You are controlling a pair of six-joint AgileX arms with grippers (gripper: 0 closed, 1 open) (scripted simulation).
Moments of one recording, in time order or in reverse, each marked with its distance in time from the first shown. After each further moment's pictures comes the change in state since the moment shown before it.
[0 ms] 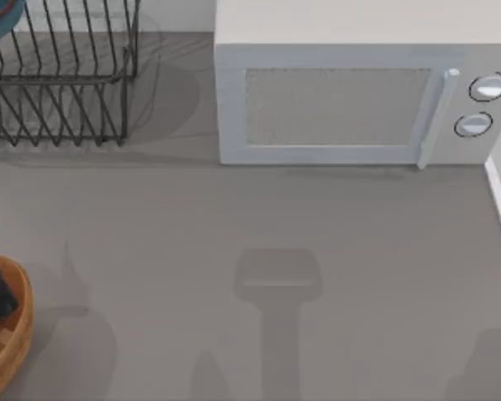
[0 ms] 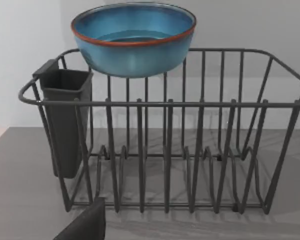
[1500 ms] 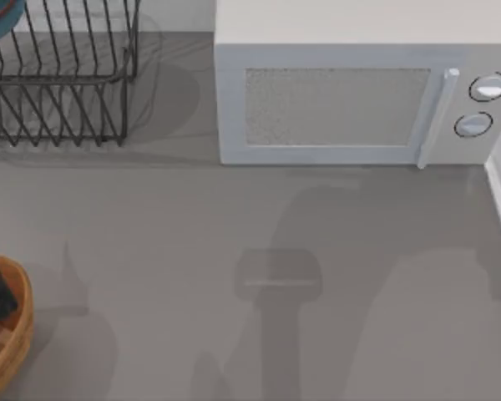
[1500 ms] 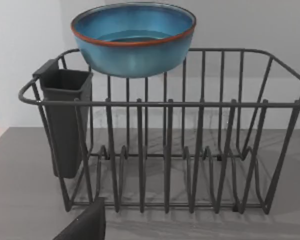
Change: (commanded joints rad) left arm 0.000 0.000 0.000 0.000 0.000 0.000; right arm 0.172 0.754 1.139 -0.411 0.003 0.146
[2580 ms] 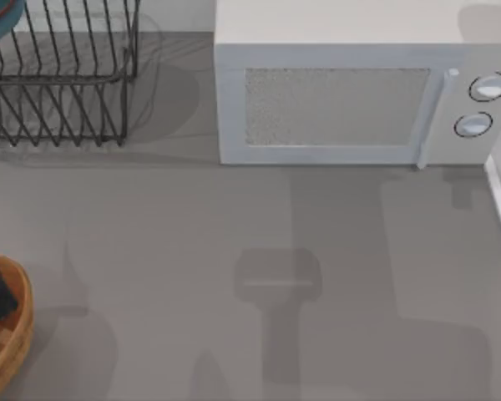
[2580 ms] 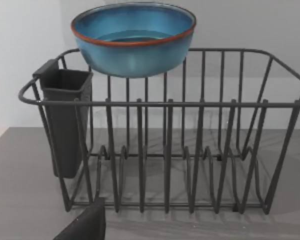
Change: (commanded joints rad) left arm 0.000 0.000 0.000 0.000 0.000 0.000; right arm 0.157 0.592 0.865 -0.236 0.001 0.207
